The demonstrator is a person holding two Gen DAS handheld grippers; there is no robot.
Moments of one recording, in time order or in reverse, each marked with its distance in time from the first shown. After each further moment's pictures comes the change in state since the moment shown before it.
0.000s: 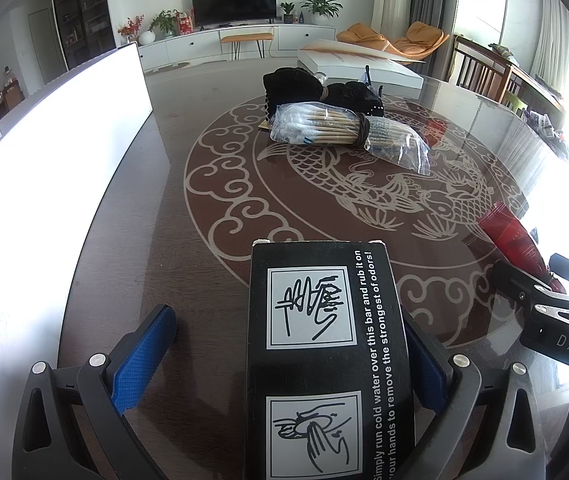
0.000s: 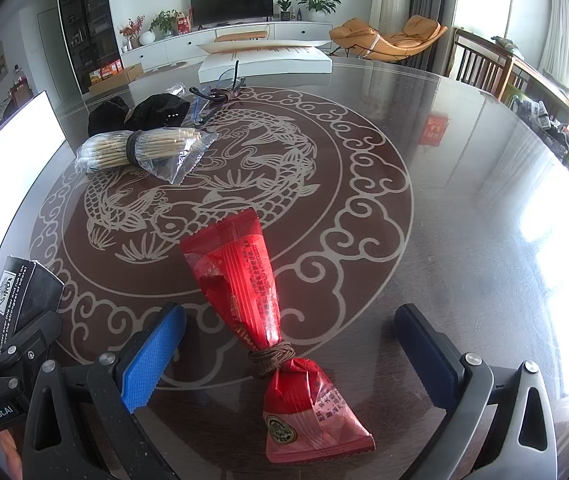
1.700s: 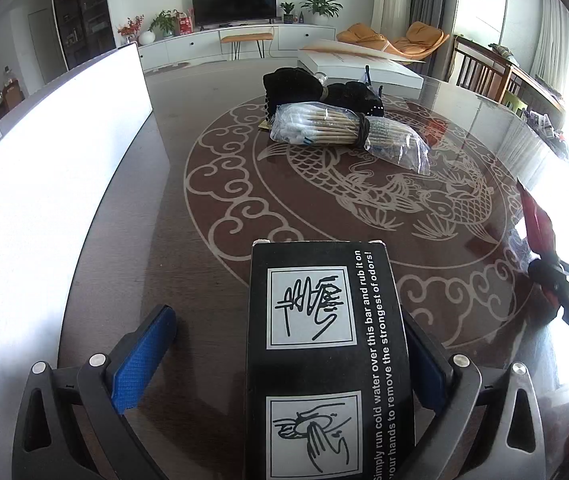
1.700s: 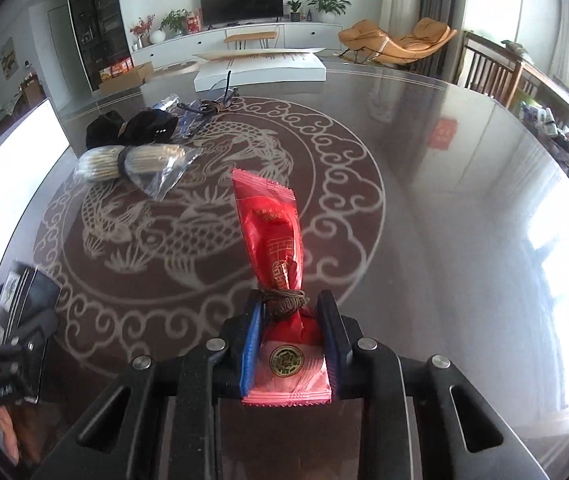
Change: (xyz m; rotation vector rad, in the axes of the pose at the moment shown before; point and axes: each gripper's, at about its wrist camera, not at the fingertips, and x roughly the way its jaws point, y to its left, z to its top) left arm 0.000 0.000 0.000 0.000 -0.001 0.000; right arm -0.022 -0.020 -0.007 -0.009 -0.019 0.030
